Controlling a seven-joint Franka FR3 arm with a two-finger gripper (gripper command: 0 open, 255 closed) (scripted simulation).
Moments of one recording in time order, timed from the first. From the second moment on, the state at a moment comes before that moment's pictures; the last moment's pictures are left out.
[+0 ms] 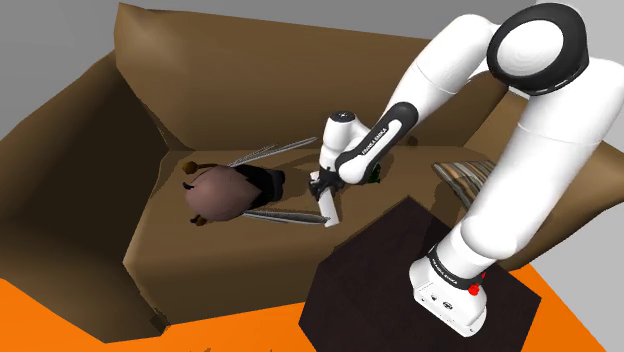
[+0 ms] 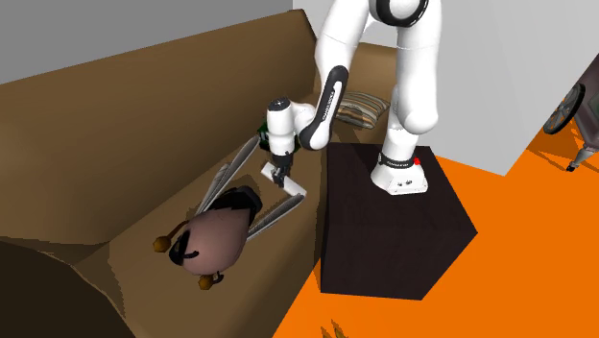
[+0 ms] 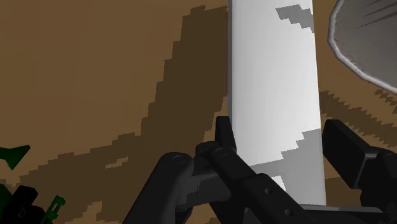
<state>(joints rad) -0.03 0.21 0.16 -2.59 -0.26 2.79 0.67</state>
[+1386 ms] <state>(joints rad) -0.04 -0.10 0.22 -2.59 -0.05 2.49 0.50</state>
